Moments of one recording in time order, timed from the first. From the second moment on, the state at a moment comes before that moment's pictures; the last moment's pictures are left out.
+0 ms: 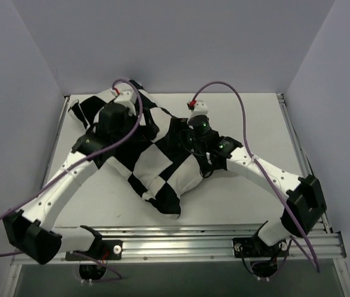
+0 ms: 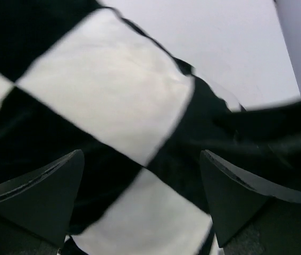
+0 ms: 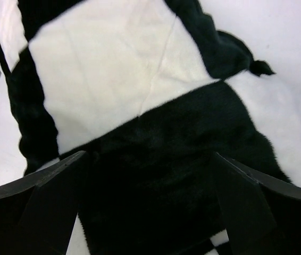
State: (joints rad) left arm -0.42 1.34 1.30 -0.46 -0.02 -0.51; right arm 0.73 1.52 1.20 -0.16 0.19 0.52
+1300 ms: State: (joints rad) left arm -0.88 1.45 1.26 -0.46 -0.43 -0.09; right arm 0.64 1.07 0.65 -0.05 0.07 0.77
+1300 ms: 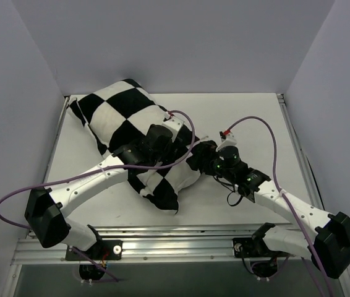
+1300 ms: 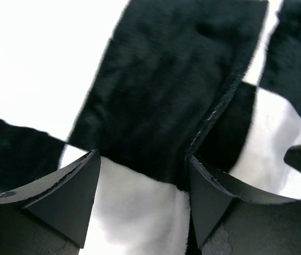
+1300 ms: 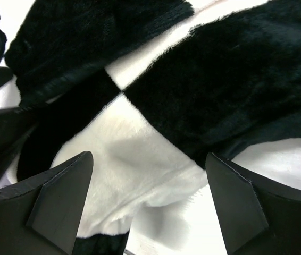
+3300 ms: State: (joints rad) left arm -0.60 1.43 1.15 -0.44 -0.31 -0.38; right arm 0.65 1.06 1.01 -0.47 0.33 0.74
